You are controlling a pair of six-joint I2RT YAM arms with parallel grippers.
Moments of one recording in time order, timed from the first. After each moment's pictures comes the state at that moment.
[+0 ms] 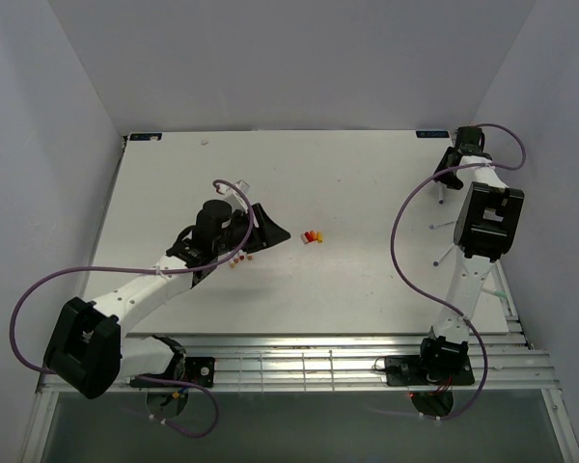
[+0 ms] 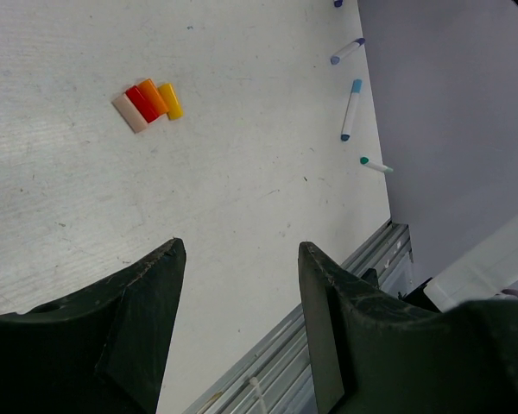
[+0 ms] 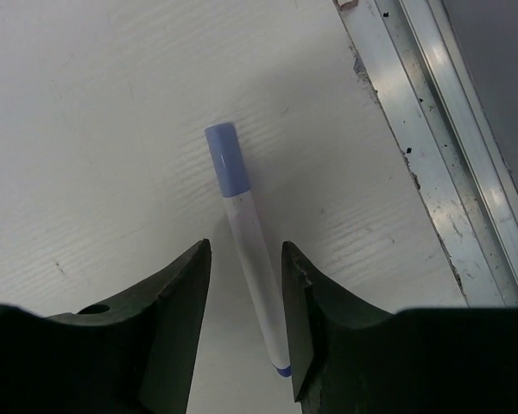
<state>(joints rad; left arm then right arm) -0.54 1.24 0.71 0.10 0.31 -0.79 -0.21 2.30 1.84 -0.42 0.08 0.24</state>
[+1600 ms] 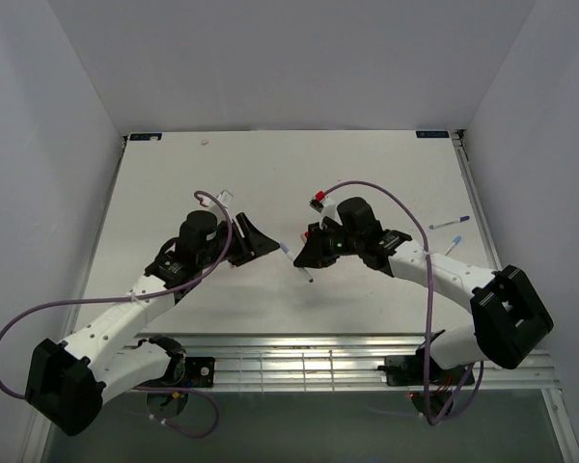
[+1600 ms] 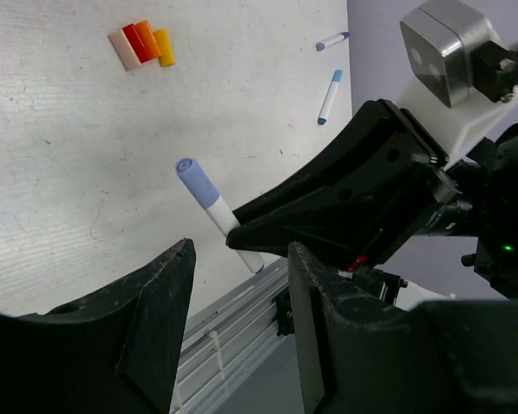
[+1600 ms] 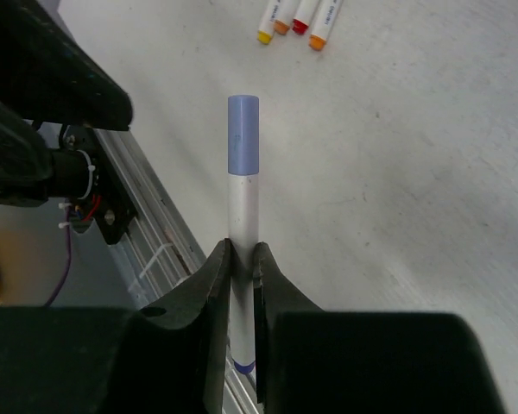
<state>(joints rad) -0.54 1.01 0.68 -0.11 0.30 -0.92 0.69 1.39 0.84 -0.06 -0.51 0.42</state>
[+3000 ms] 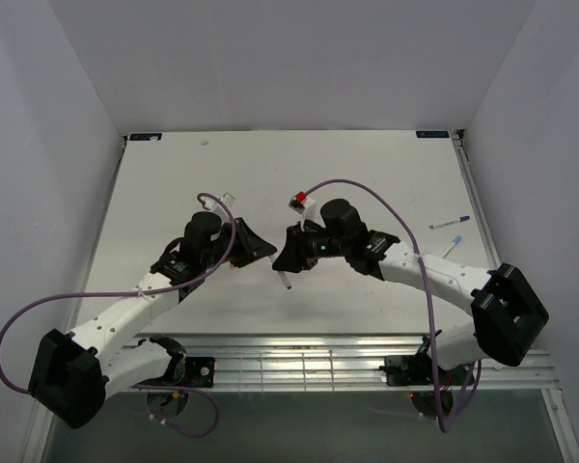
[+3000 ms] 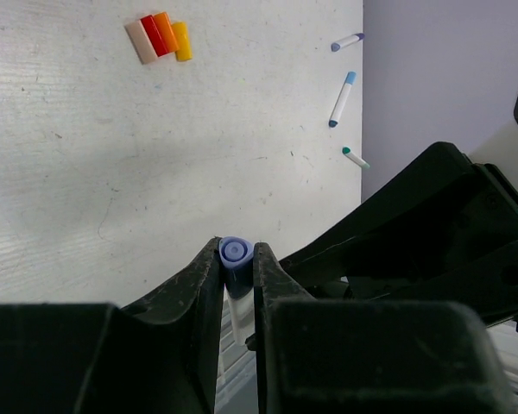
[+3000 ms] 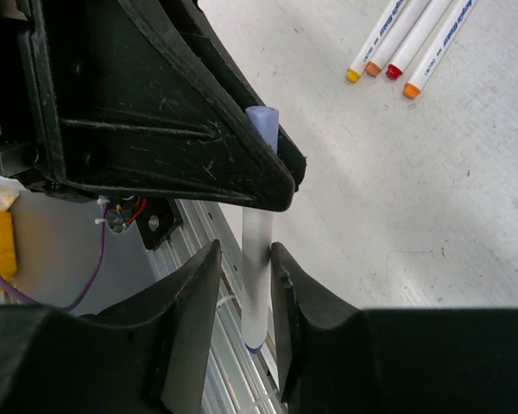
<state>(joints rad) -0.55 1.06 0.65 -0.07 0.29 -0.95 0.84 1.40 0.89 0.03 -0.49 0.46</state>
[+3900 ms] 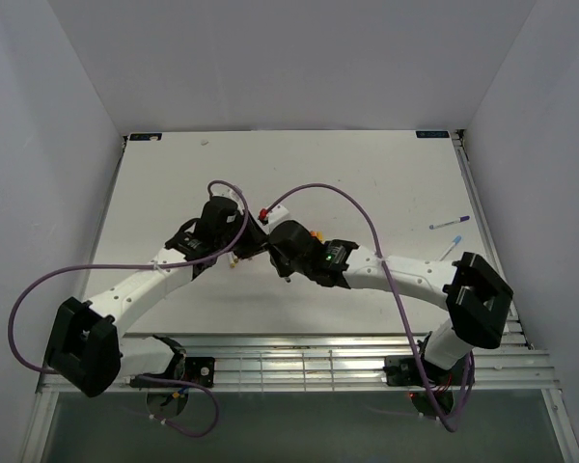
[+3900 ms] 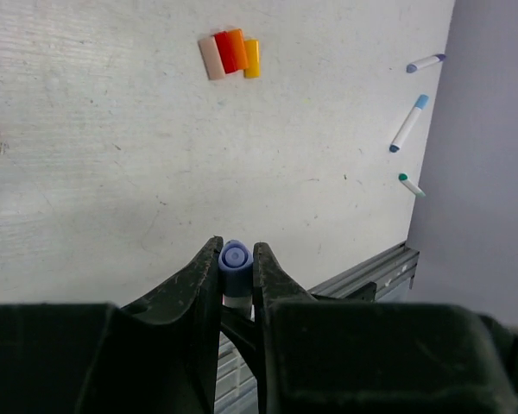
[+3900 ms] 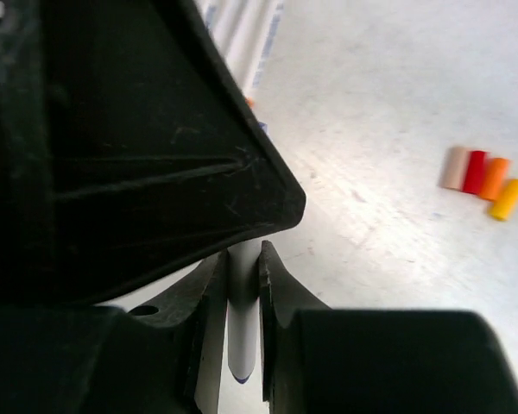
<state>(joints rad) -0.55 1.21 0.79 -0.22 0.20 -0.93 1.07 1.55 1.08 -0.20 0.14 0.32</state>
